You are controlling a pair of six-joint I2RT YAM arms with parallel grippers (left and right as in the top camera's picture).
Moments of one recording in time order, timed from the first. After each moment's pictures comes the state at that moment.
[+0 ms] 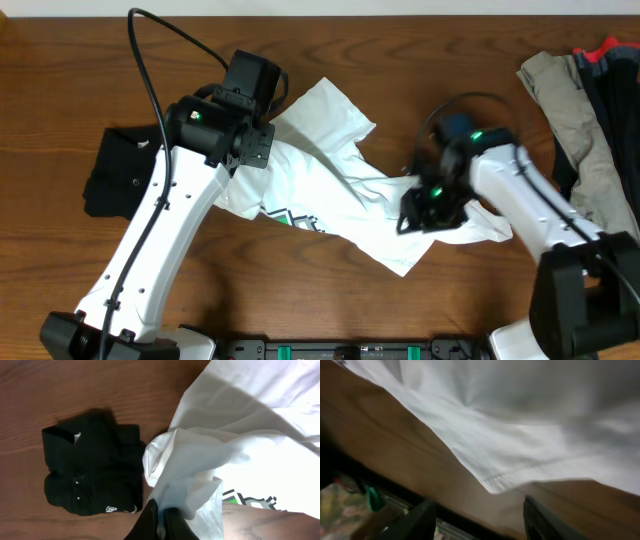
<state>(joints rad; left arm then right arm) -0.38 1.54 1.57 -1.23 -0.32 -0.12 0.28 1.68 1.10 -1.14 -0.41 0.08</state>
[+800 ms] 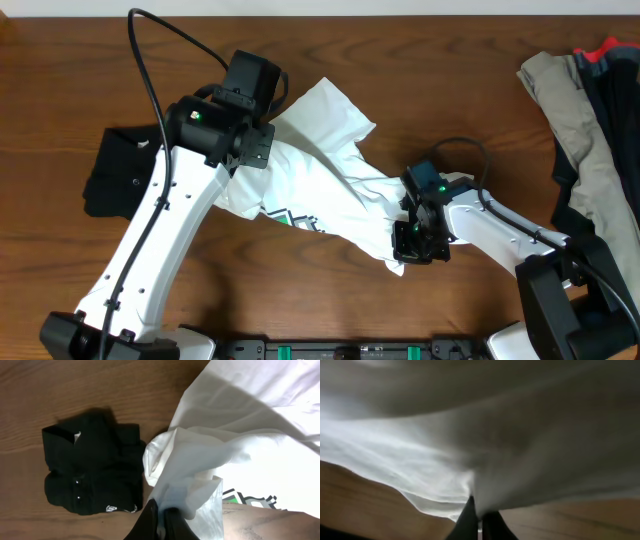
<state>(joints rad) -0.38 1.54 1.57 -1.23 -0.32 -0.12 0.43 1.65 0.79 -0.81 -0.31 0.49</state>
